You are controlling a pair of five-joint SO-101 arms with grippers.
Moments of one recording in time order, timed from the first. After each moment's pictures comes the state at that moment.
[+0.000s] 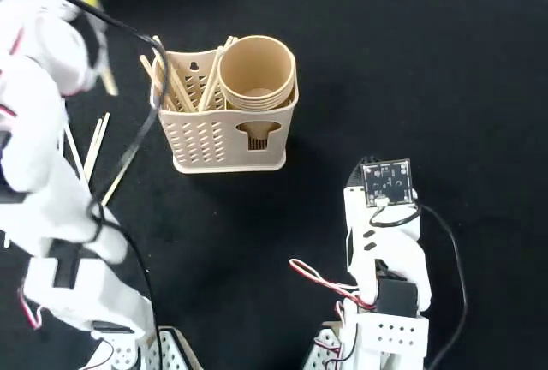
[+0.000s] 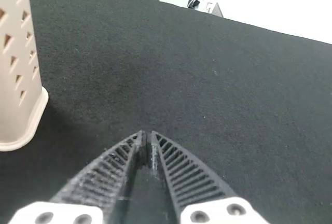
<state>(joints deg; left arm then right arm) -4.0 3.6 -85.2 100.8 4.9 7.0 -102.2 97.0 37.9 16.7</state>
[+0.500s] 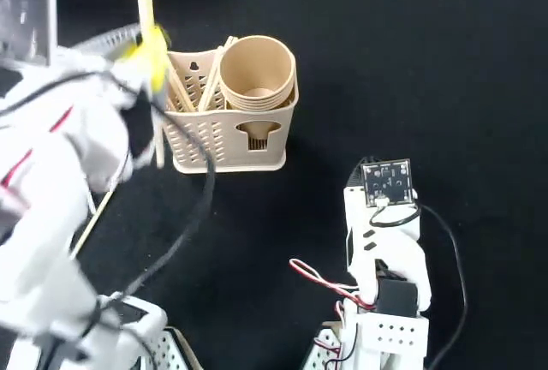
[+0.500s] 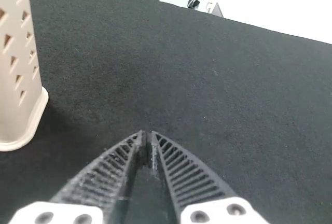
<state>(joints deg) 12.1 -20.4 -56.0 100.8 4.9 7.0 -102.2 97.0 37.9 16.7</state>
